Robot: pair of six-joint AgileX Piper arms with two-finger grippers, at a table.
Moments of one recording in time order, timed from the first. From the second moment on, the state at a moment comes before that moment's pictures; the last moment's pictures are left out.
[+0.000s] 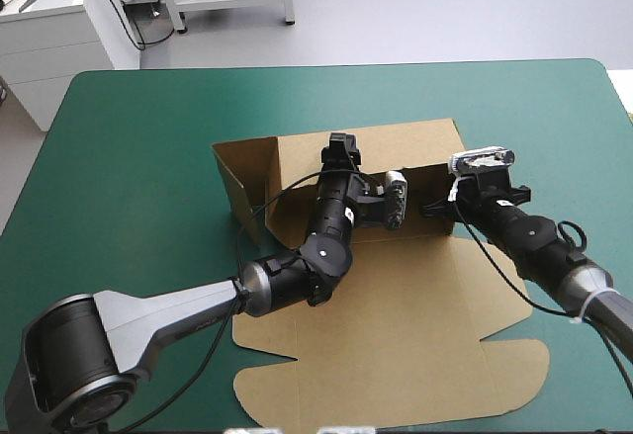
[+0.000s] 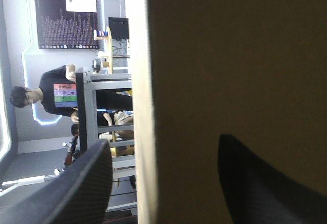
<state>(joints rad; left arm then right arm) -1.03 1.79 -1.26 1.65 0.74 -0.45 0.25 1.38 -0.76 1.24 -0.04 -1.19</state>
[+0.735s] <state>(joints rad) -1.28 1.54 -1.26 1.57 0.96 -0.61 0.07 1.45 -0.92 0.94 0.23 -0.97</state>
